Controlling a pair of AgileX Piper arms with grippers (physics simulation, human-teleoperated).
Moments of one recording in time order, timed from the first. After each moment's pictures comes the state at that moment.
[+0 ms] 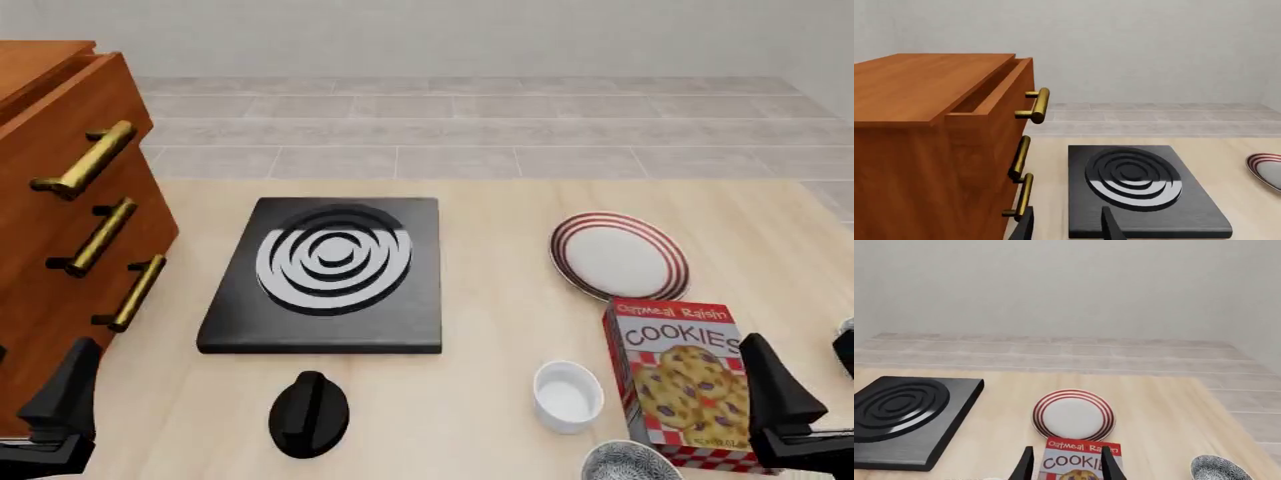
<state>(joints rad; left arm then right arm) 0.00 0.01 0.00 0.00 0.00 0.03 0.08 -0.01 -0.05 -0.02</state>
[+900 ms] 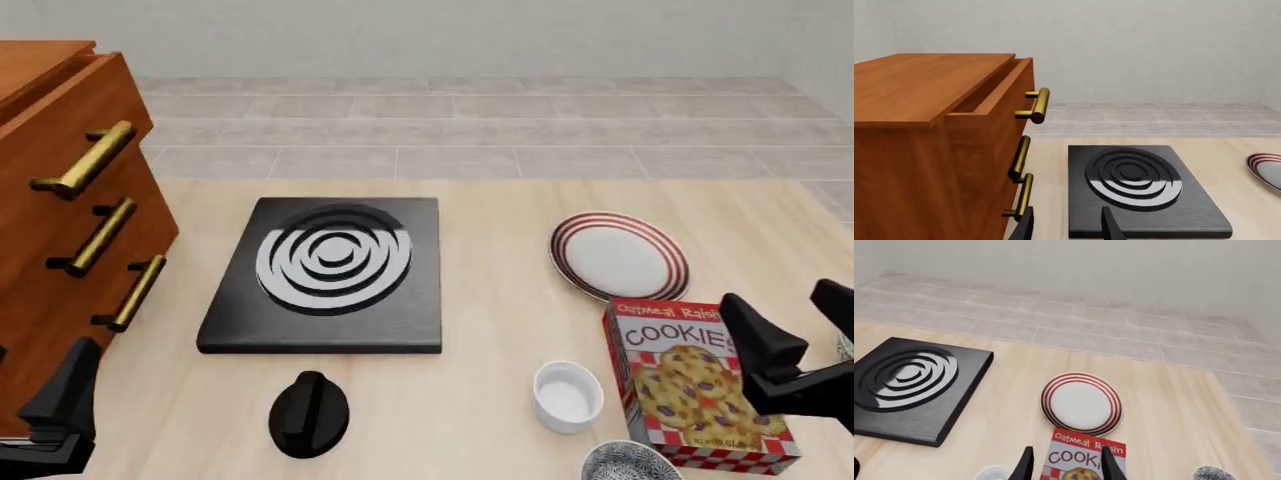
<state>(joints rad) 0.00 0.01 0.00 0.00 0.00 0.10 0.36 -0.26 0.13 -0.10</state>
